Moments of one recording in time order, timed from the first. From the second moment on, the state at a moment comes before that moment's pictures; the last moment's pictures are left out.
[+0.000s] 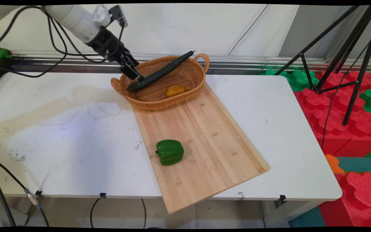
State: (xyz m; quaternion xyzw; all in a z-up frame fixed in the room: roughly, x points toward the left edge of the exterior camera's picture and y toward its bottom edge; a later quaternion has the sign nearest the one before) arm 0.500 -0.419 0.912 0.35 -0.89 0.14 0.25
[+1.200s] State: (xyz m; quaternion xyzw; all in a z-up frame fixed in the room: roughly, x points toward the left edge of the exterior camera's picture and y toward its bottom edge) arm 0.498 -0.495 0.818 0.38 -0.88 0.17 0.23
